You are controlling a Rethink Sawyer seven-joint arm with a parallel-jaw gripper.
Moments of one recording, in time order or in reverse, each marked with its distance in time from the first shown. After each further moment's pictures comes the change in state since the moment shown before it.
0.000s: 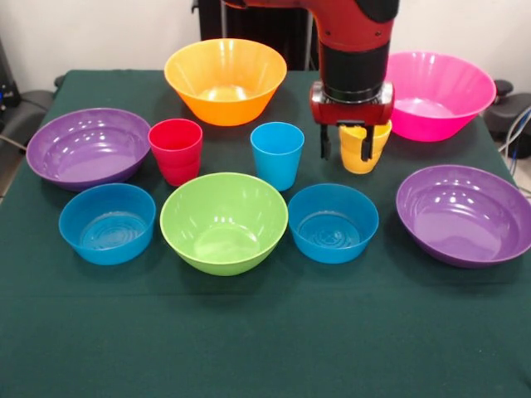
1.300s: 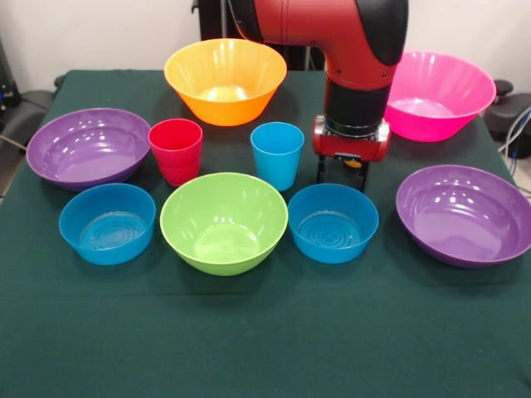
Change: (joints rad) arm 0.099 0.134 -0.094 -0.059 0.001 -0.171 0.083
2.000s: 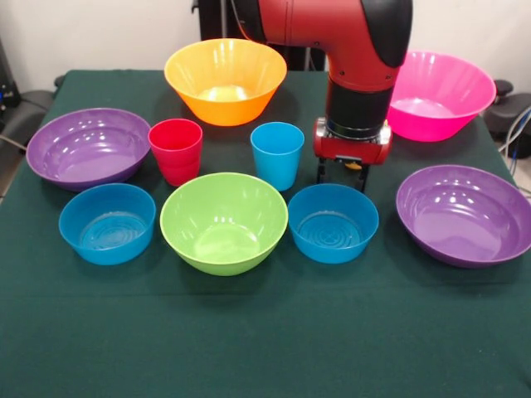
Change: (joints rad) arm 0.020 0.006 -0.018 -0.020 -0.001 0.001 0.000
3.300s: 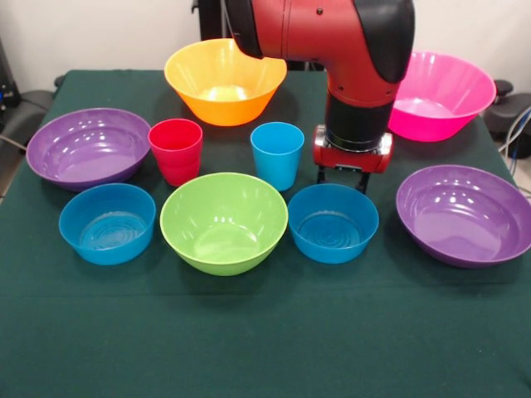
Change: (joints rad) arm -0.006 0.028 0.000 -0.115 0.000 0.179 0.000
